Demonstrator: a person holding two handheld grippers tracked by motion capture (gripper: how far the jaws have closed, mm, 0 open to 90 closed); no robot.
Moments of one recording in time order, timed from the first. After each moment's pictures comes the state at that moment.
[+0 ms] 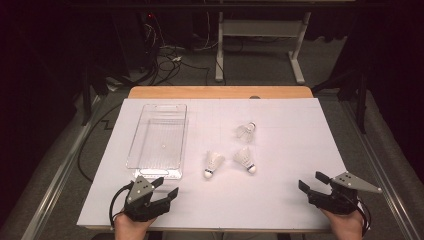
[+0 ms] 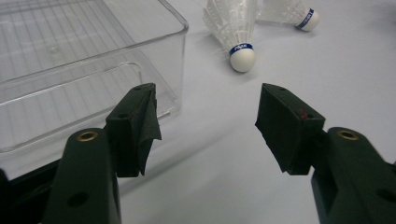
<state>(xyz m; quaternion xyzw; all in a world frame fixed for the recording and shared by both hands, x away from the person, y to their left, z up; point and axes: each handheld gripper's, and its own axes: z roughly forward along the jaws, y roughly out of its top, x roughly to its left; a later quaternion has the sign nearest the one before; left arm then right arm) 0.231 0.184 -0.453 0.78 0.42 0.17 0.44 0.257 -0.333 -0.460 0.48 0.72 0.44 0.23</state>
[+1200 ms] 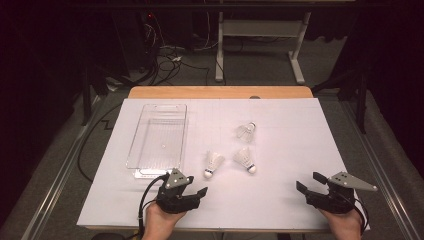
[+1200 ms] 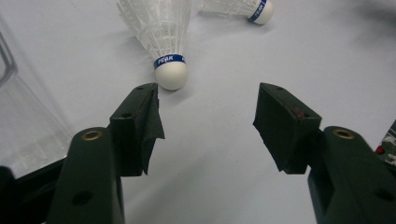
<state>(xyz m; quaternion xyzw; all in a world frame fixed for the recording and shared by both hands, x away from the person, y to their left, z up) 0.256 0.116 -0.450 0.81 0.40 0.10 0.42 0.260 -0.329 -0.462 0.47 0.74 0.43 0.22</state>
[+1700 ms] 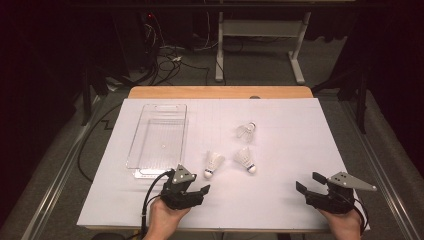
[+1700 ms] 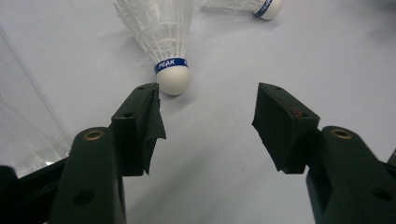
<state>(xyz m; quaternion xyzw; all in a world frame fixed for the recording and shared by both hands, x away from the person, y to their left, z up) 0.267 0.106 -0.447 0.82 0.40 0.10 0.39 0.260 -0.328 -0.462 0.47 0.74 0.43 0.22</state>
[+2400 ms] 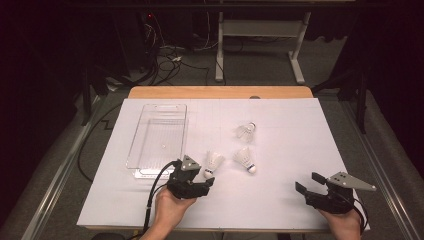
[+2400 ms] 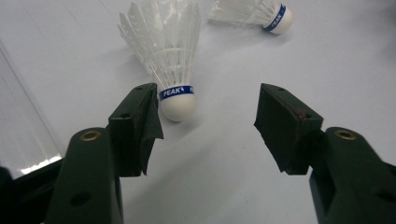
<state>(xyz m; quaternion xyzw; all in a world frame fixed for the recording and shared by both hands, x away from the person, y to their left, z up) 0.291 0.090 -0.434 0.83 0.42 0.09 0.37 0.260 -0.328 -0.463 0.47 0.74 0.43 0.22</state>
